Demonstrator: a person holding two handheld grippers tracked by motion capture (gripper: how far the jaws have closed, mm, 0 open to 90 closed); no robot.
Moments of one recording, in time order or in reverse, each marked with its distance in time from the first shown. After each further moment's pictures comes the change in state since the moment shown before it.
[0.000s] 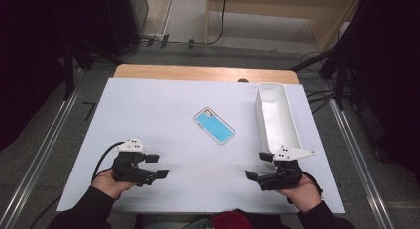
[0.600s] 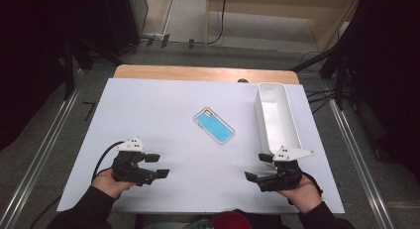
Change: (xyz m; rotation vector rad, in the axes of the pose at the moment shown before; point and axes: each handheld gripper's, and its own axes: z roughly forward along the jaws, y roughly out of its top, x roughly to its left) left arm 0.001 0.000 0.000 0.003 0.005 0.000; right arm 0.001 -0.001 0.000 0.014 0.003 0.004
